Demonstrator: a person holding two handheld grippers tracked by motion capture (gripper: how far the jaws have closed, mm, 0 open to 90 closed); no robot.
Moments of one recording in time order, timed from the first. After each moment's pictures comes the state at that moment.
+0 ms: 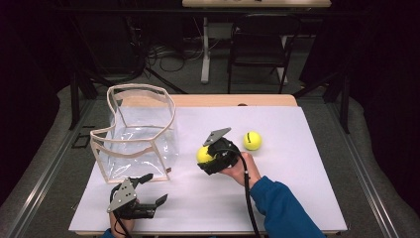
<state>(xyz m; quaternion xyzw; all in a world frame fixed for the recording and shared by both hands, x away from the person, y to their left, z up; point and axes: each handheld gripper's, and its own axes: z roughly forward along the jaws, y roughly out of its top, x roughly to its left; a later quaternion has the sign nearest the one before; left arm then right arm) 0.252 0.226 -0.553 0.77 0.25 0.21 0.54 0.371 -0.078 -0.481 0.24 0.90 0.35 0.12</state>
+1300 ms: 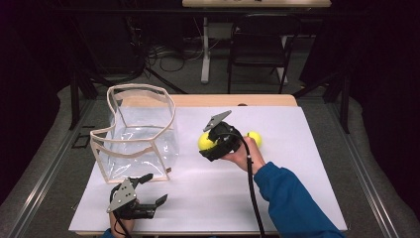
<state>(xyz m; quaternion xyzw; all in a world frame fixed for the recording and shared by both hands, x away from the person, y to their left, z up) 0.252 0.226 -0.553 0.78 0.25 0.21 0.54 0.391 -0.081 -0.439 0.23 0.90 0.33 0.13</state>
